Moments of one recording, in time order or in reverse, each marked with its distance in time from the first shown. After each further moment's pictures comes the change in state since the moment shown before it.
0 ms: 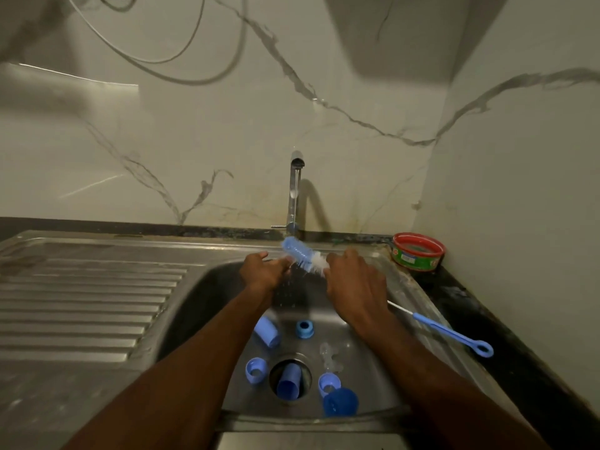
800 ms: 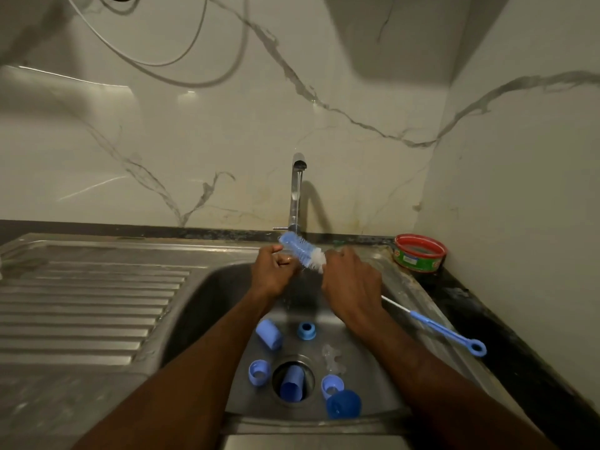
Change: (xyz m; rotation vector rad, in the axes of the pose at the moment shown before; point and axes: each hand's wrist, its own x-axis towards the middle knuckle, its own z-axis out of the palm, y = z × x) left_hand -0.013 0.008 -0.004 0.093 -0.162 0.226; right_hand 0.006 -0.014 0.000 -0.011 -0.001 0.063
